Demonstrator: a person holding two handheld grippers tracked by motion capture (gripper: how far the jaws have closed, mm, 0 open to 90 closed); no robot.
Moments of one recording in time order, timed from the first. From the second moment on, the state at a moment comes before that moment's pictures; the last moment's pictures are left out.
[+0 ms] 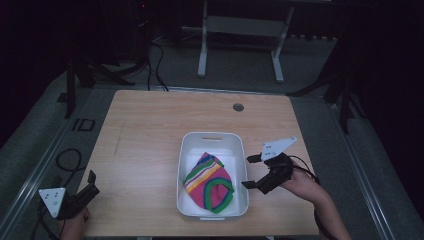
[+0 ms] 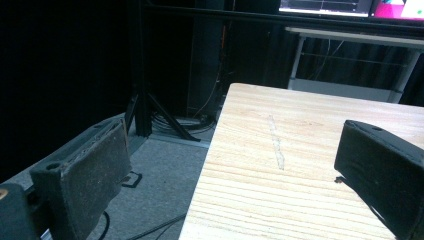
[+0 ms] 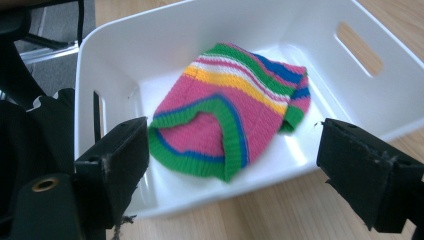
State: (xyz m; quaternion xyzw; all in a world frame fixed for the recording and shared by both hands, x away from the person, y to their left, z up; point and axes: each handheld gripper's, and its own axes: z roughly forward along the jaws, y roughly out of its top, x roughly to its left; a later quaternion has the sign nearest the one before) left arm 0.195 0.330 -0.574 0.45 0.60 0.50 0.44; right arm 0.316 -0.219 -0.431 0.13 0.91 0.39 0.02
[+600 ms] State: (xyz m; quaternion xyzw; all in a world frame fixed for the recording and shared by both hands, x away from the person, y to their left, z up) left arm 0.195 0.330 -0.574 0.45 0.60 0.49 0.45; right arm 0.334 -0.126 -0.456 0.12 0.94 0.32 0.01
